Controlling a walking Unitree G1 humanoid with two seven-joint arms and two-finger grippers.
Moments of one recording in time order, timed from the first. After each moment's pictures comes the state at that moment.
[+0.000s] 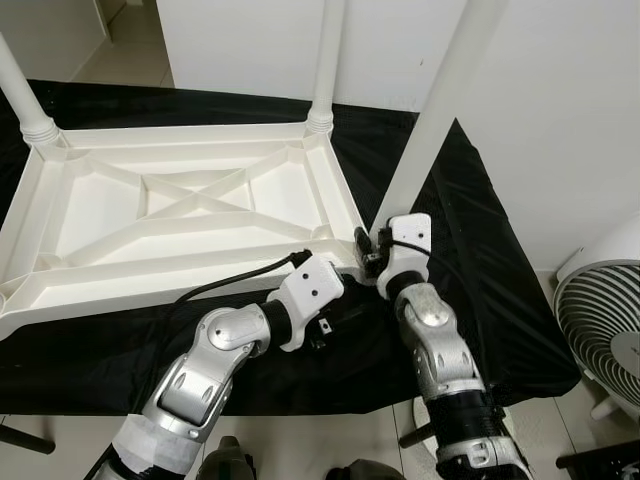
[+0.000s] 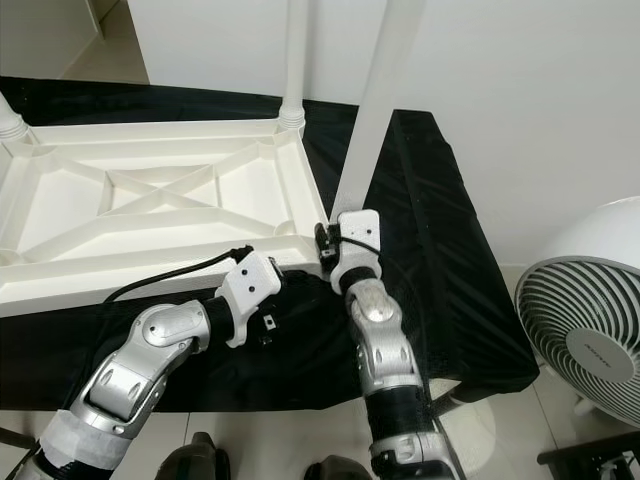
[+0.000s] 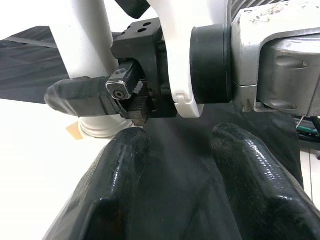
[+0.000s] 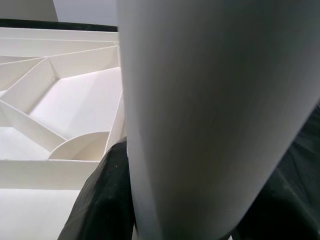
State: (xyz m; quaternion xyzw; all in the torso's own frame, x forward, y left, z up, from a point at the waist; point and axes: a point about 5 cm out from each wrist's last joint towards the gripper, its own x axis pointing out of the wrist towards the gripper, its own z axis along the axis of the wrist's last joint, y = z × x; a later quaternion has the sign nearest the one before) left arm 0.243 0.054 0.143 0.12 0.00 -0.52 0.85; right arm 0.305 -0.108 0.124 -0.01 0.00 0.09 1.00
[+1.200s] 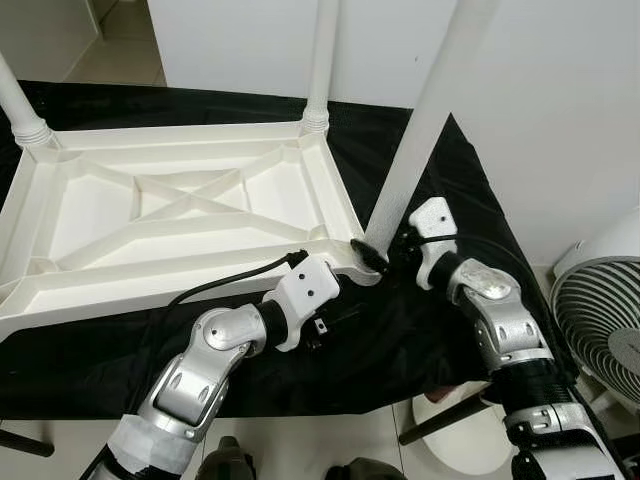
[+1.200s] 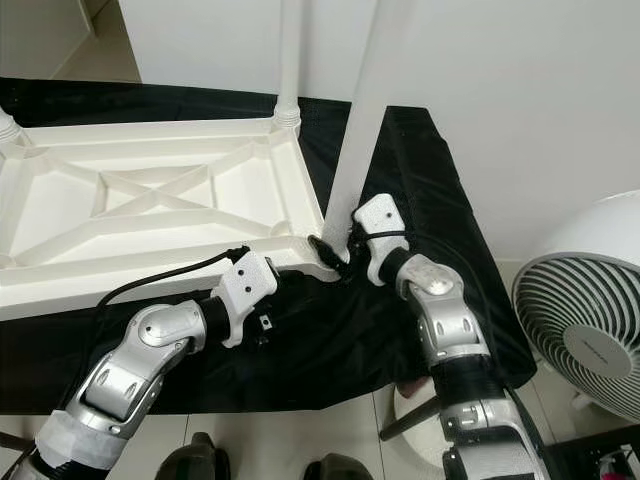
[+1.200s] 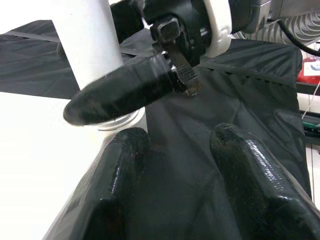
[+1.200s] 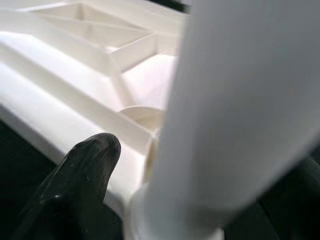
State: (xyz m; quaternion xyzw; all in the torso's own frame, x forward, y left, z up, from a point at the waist) left arm 0.244 0.059 0.141 0.13 0.01 -0.51 0.85; right arm 0.320 -0.138 0.141 -0.13 0.00 0.38 0.91
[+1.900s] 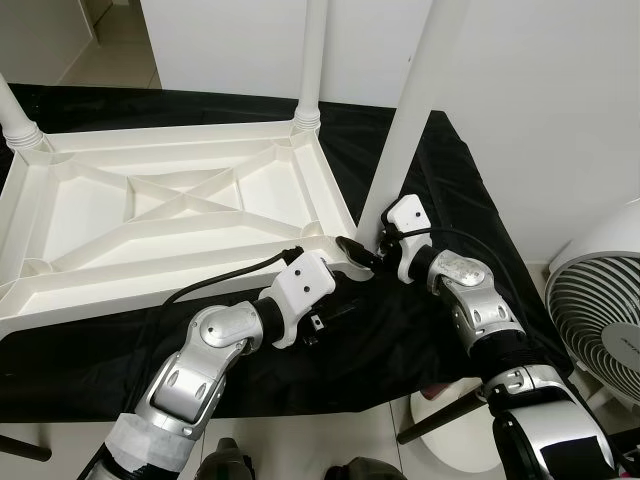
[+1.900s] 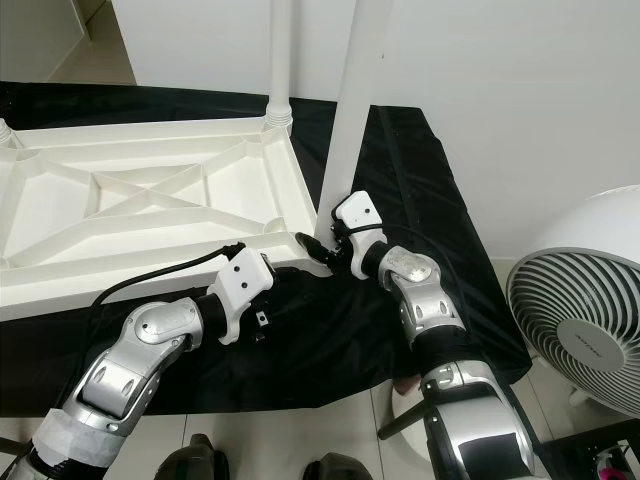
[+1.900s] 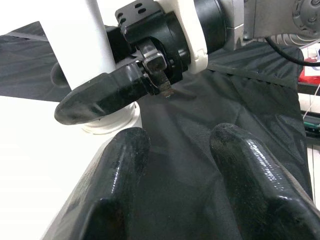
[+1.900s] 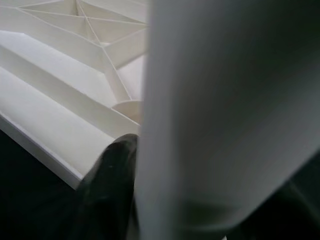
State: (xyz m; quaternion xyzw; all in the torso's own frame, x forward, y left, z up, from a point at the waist) left arm 0.246 0.063 0.144 0.13 0.01 -0.50 0.85; right arm 0.339 -0.126 0.125 -0.11 0.02 0.41 0.91
